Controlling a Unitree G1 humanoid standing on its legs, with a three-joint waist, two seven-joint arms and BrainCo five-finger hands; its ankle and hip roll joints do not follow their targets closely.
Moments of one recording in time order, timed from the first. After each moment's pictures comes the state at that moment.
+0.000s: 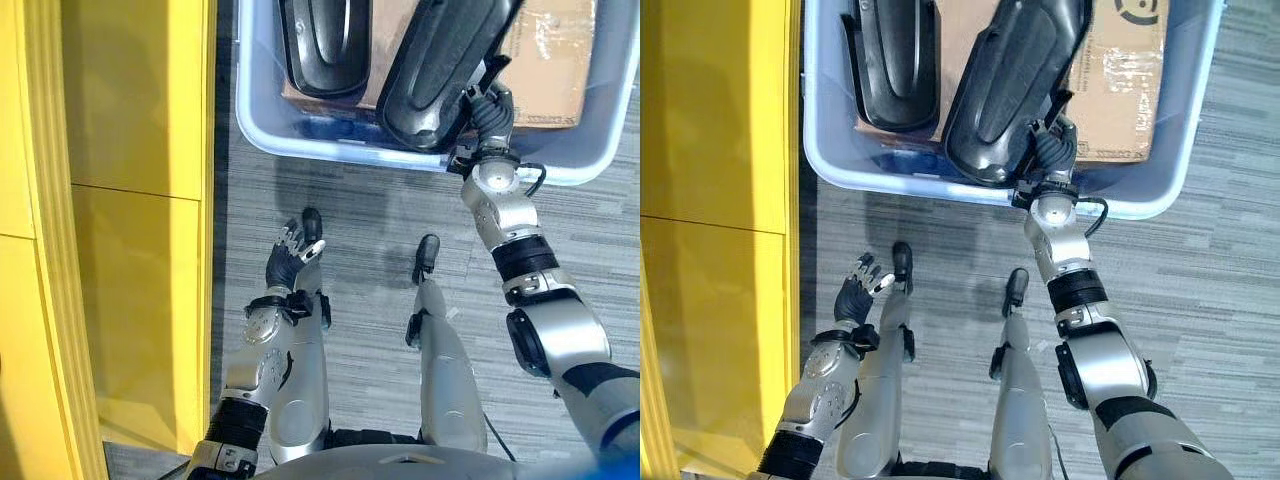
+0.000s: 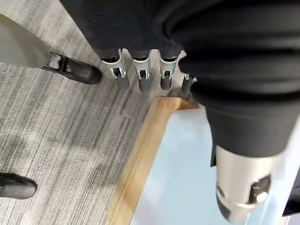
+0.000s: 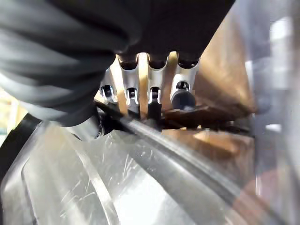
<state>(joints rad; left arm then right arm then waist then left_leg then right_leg) -0.04 0.08 -0.12 0.10 -0.42 0.02 0.15 -0.84 -0.25 0.06 0.52 0.33 0.00 -0.43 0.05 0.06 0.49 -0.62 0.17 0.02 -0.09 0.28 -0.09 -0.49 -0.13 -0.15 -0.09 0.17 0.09</state>
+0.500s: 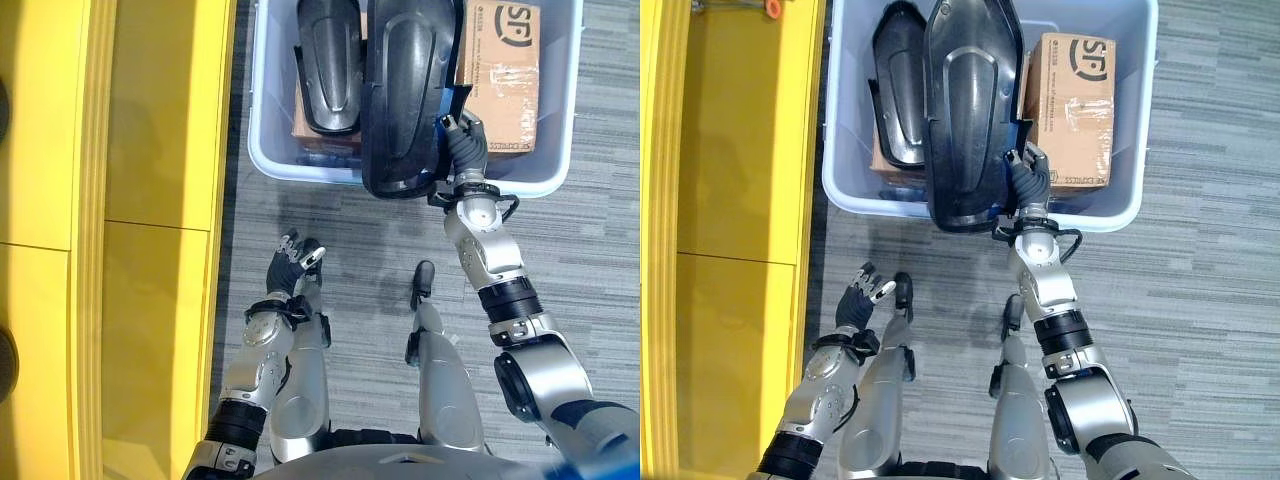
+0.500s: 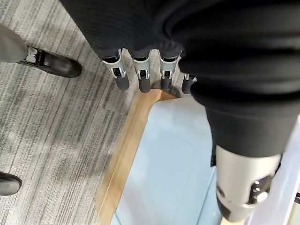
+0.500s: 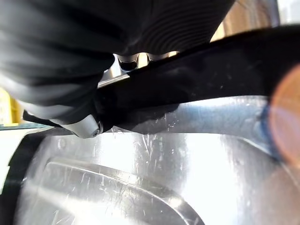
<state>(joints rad) -0.04 0.08 -0.11 0.13 -0.41 0.05 0.14 -0.65 -0.19 0.10 0.27 0.31 0.02 -0.35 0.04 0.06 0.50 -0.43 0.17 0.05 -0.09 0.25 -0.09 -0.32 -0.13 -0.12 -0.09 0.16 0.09</state>
